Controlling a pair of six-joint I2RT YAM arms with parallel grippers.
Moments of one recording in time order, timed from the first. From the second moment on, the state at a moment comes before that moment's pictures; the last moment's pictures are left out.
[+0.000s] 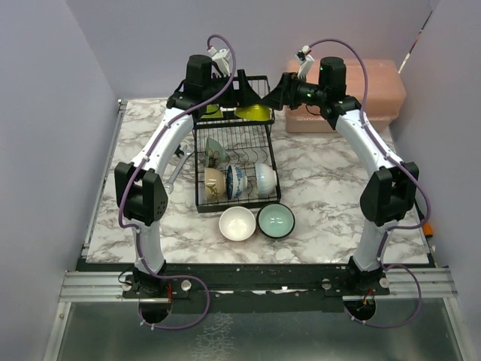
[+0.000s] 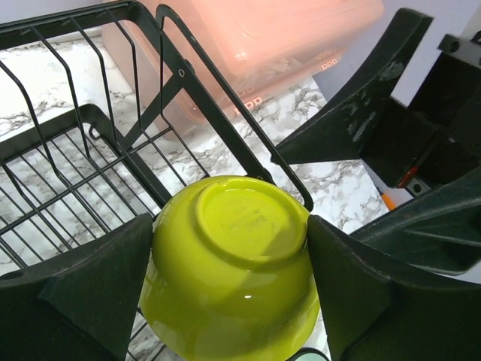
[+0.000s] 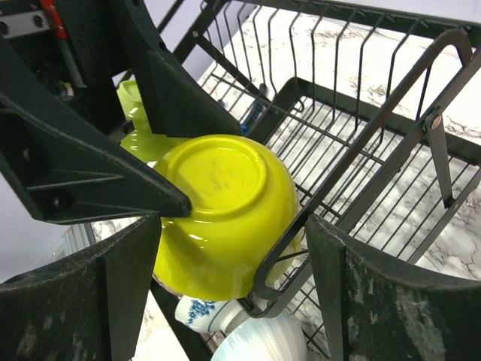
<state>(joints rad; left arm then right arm) -0.35 1.97 1.96 -0.32 0.56 -0.44 0.28 1.91 1.83 -0.20 -0.76 0.35</state>
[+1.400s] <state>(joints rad) -0.36 1.89 1.90 -0.25 0.38 -0.40 0.32 1.81 1.89 -0.32 -0.71 0.26</state>
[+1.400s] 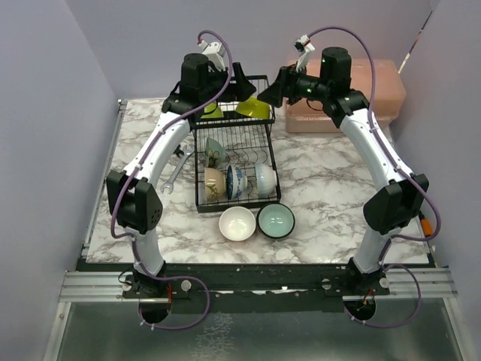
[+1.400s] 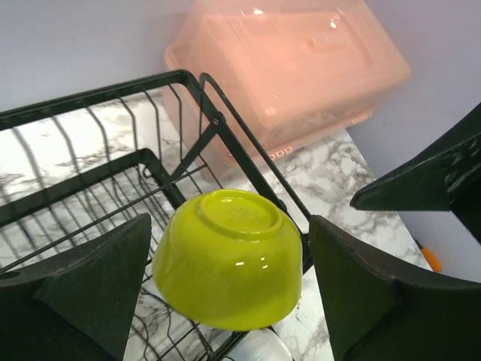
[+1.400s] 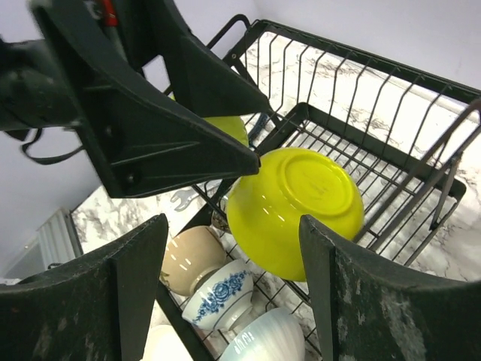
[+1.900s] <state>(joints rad) -0.26 1.49 1.54 -0.20 0.17 -0.36 0.46 1.92 2.03 -0.52 -0.42 0.08</state>
